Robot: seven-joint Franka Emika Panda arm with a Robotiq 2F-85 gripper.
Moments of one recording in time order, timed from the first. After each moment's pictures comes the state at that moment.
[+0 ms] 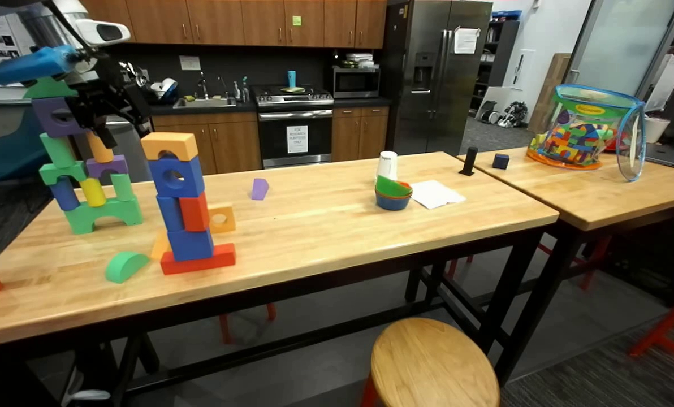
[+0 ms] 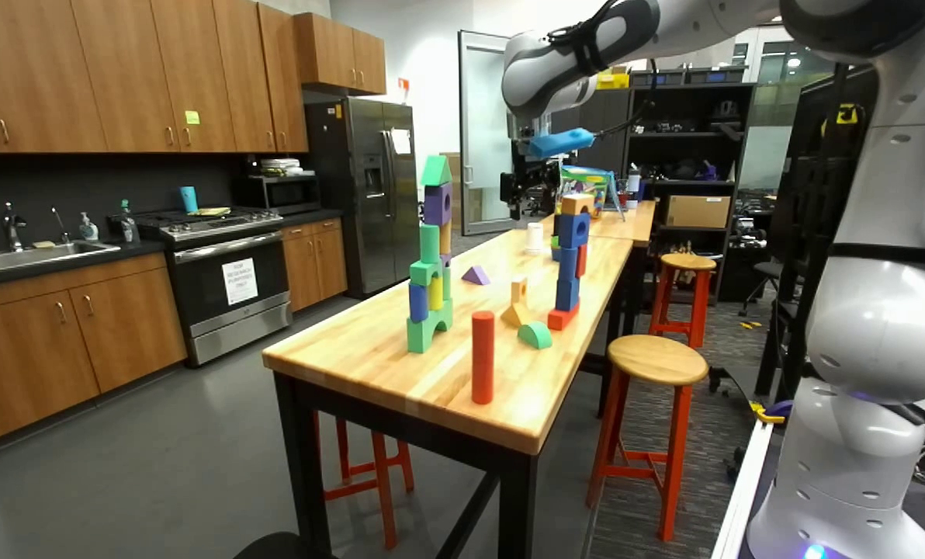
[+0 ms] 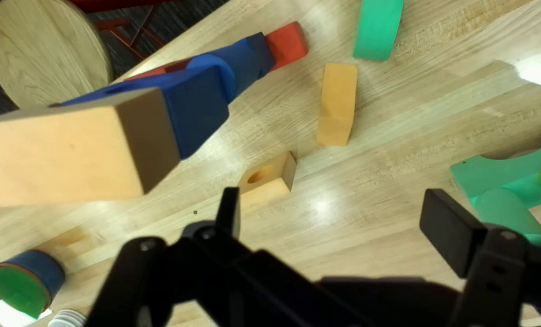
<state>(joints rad) -0.12 -0.03 -0.12 -1.85 -0.22 1.93 0.11</state>
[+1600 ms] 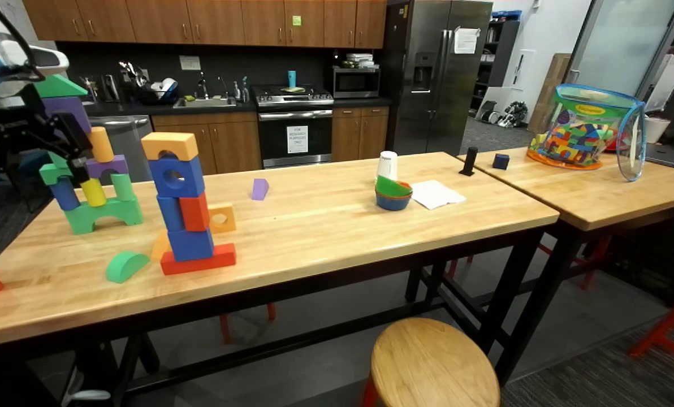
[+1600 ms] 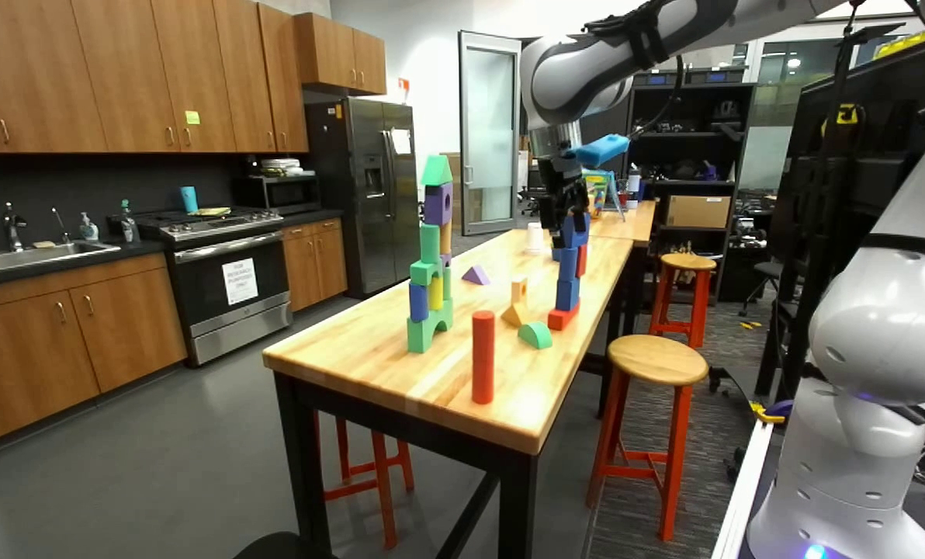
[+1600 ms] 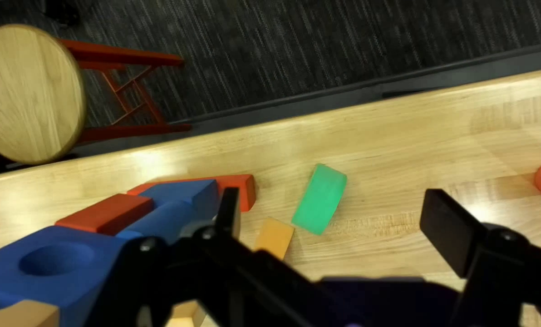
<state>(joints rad) -0.09 -0.29 -0.07 -2.18 -0.24 1.79 -0.11</state>
